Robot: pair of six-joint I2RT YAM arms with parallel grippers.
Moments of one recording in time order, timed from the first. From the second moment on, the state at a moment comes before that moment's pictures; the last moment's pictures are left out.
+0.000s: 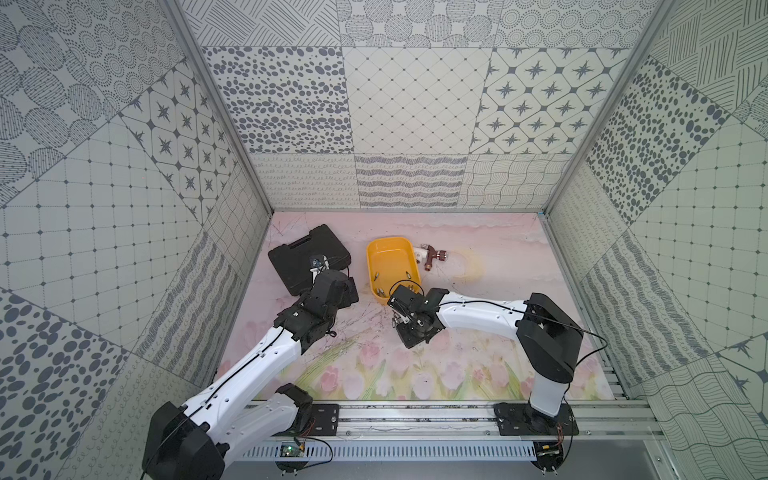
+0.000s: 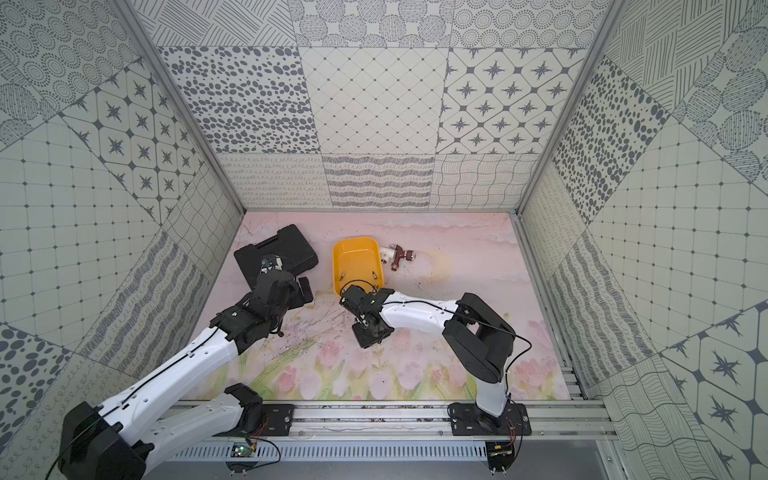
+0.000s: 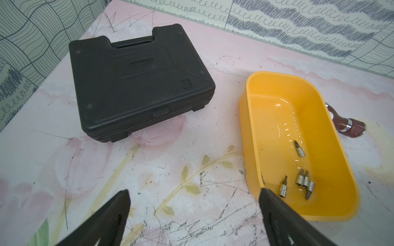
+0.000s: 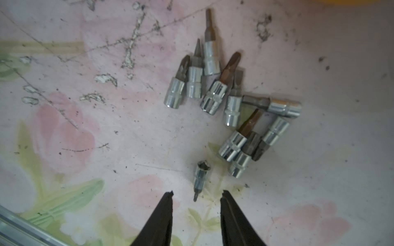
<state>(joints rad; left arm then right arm) -0.46 1.01 0.74 -0.44 -0.48 -0.54 1.01 1.85 1.24 -0.74 0.01 0.46</state>
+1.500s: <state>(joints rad) -0.45 0.98 0.74 -0.43 -0.51 -0.56 1.01 1.92 1.33 -0.78 0.02 0.45</state>
